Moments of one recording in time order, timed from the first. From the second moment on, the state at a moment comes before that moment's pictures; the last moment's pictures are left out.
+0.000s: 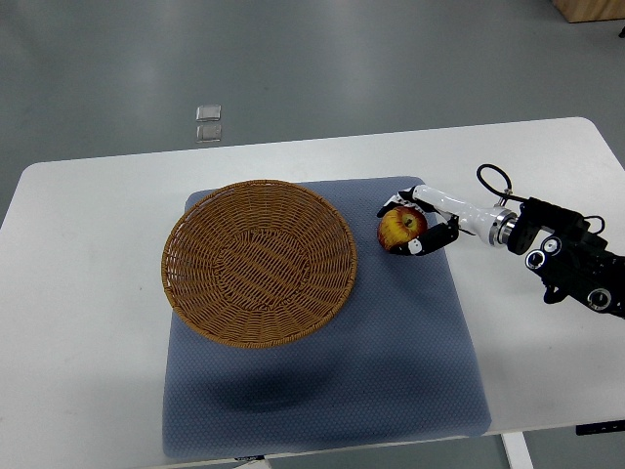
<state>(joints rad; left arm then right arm) -0.01 0.00 -0.09 -0.17 0.07 0.02 0.14 0.70 -0.35 0.56 0.83 -1.29 0.14 0.33</state>
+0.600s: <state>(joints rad) -0.01 0.00 -0.09 -0.17 0.07 0.01 0.14 0.95 -0.23 0.46 0.97 -1.28 0.14 0.34</state>
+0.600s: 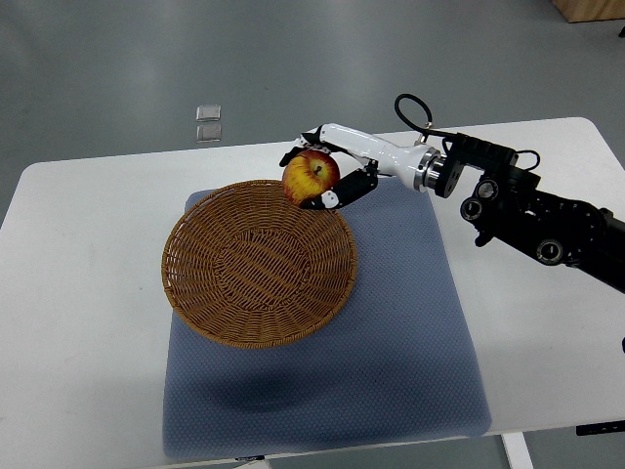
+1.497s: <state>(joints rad) -0.01 0.00 -0.09 -0.17 0.07 0.02 0.14 0.97 -0.01 0.26 0.85 -1.36 0.06 0.33</state>
